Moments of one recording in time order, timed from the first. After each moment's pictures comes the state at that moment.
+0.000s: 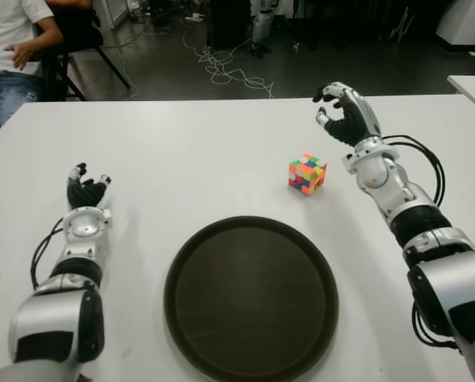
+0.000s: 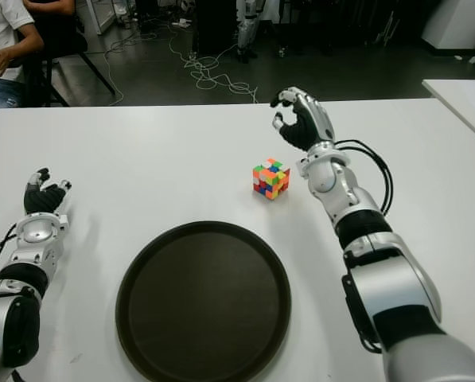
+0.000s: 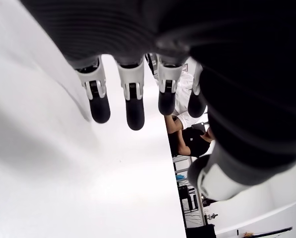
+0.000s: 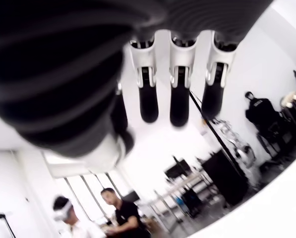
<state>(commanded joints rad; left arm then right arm) -0.69 0.27 0.21 1.28 0.02 -0.25 0.29 -0.93 -0.26 0.26 1.11 -0.49 -0.37 -0.26</state>
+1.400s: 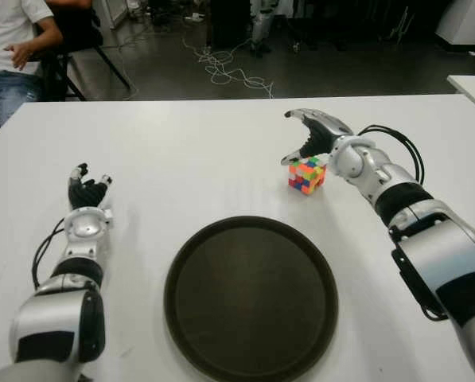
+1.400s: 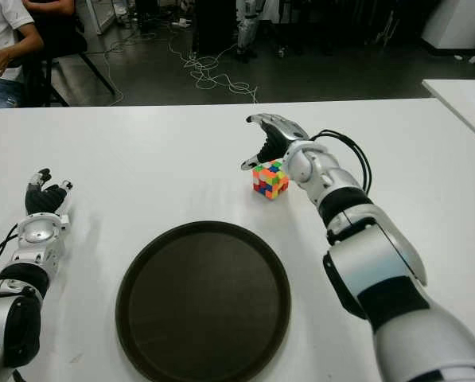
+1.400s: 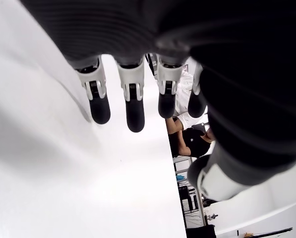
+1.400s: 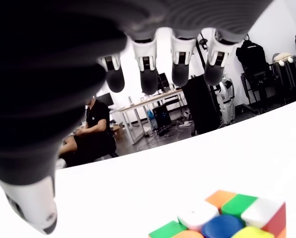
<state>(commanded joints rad) -0.69 0.27 0.21 1.27 0.02 -0.24 0.30 -1.08 -0.20 0.47 1.32 -0.63 -0.28 -0.07</state>
